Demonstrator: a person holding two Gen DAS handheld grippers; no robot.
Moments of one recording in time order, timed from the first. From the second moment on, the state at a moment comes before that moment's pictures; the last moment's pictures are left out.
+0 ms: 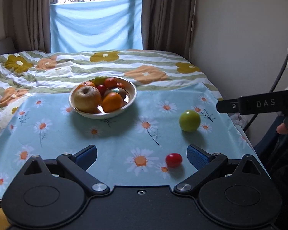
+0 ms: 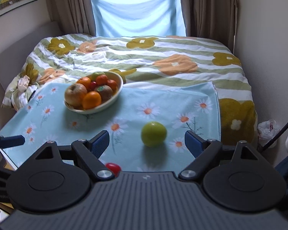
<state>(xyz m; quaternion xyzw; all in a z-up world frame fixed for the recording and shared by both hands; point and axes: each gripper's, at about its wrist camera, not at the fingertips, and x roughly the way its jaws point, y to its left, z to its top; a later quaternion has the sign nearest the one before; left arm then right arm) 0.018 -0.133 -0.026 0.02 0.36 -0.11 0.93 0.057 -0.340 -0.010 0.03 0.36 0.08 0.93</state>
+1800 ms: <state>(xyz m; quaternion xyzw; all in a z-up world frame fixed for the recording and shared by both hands) 0.064 -0.177 -0.111 0.03 0.42 -0.07 0.91 0.160 -0.325 -0.109 0.02 0.41 0.14 0.90</state>
